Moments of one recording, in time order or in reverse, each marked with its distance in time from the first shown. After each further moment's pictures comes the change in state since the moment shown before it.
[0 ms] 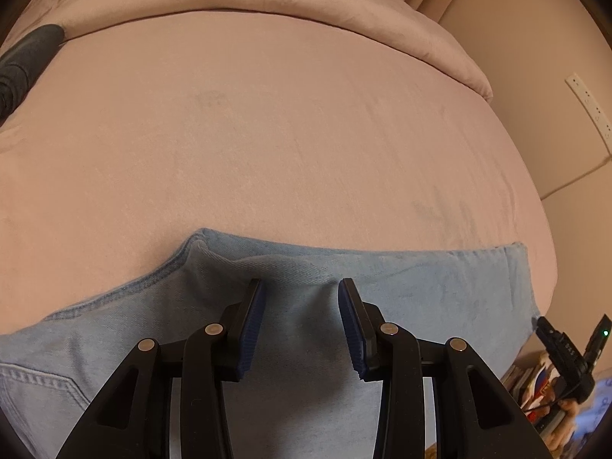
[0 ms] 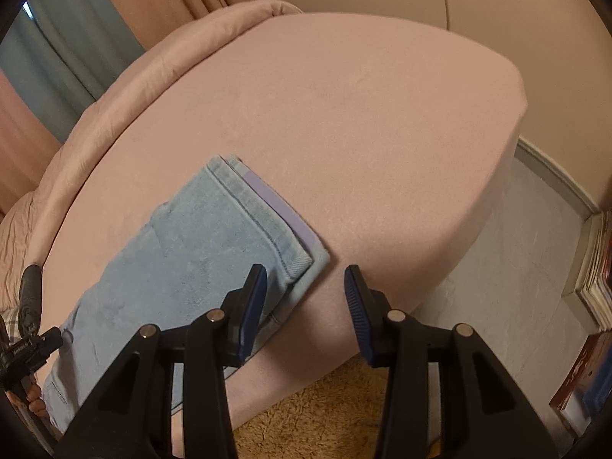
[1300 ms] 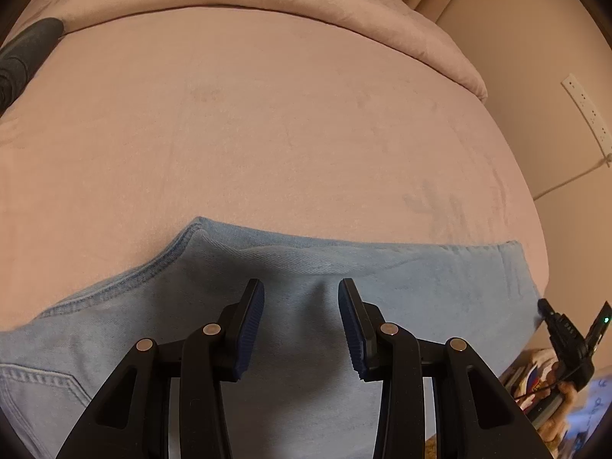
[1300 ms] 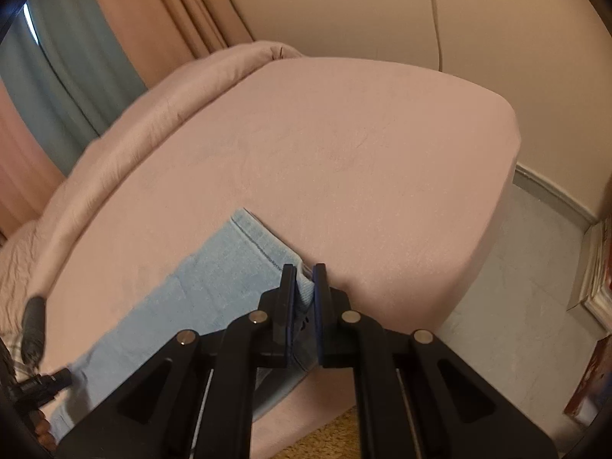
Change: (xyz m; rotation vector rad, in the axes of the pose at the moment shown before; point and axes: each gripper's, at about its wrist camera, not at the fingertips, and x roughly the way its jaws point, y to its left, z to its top) left arm 0.000 -0.001 -0.005 -0.003 0.018 -0.023; right arm -0.016 0.010 0.016 0.032 -0.133 -0.016
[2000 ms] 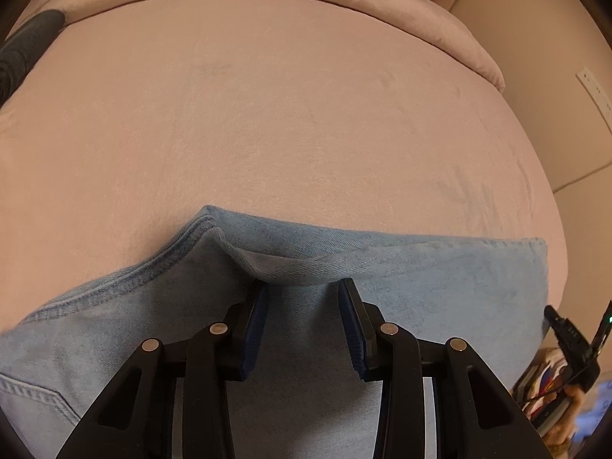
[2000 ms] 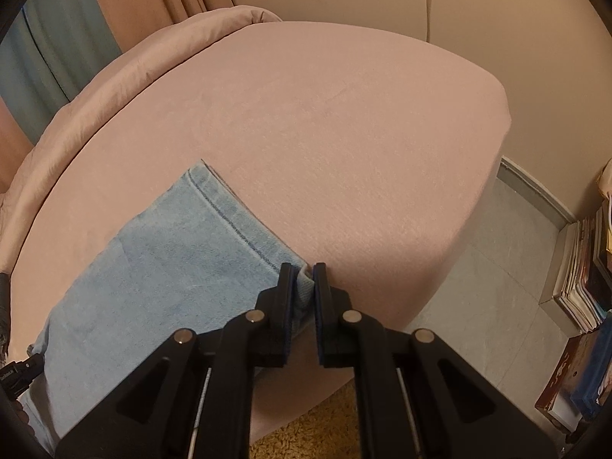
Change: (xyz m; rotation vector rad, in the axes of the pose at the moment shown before) left arm 0.025 0.008 -0.002 -0.007 0.024 0.040; right arm 0.029 -0.005 -0.012 -0.044 0.089 -0.128
